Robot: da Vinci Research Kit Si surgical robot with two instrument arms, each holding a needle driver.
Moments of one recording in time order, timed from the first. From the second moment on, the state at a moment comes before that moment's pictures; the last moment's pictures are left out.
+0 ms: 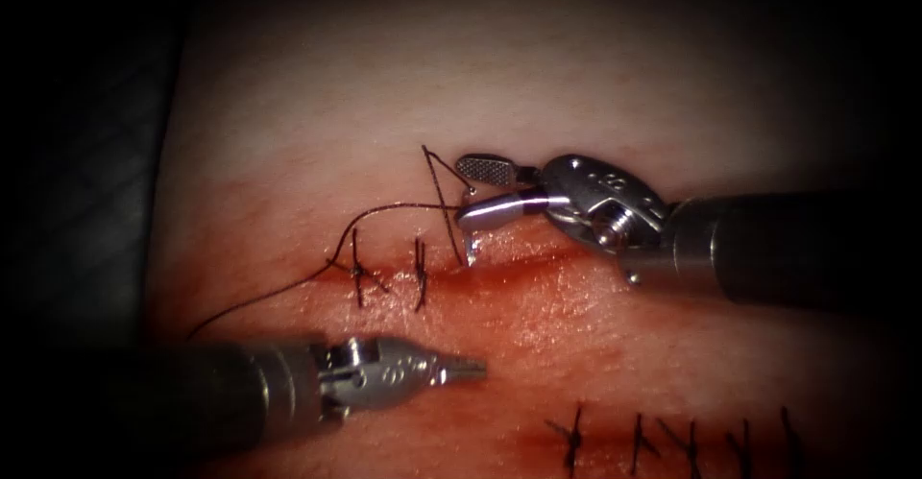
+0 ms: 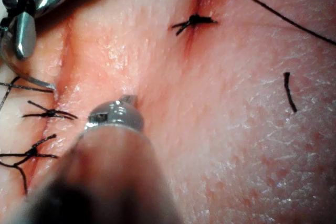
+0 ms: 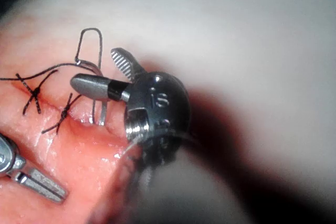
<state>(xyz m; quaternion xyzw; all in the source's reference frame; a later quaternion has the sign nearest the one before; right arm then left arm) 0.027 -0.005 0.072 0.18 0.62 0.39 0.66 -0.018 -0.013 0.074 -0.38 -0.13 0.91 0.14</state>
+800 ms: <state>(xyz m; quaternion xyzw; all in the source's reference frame) 0.028 -0.007 0.072 0.38 0.42 0.55 0.62 -0.017 -0.013 0.074 -0.38 -0.13 0.91 0.13</state>
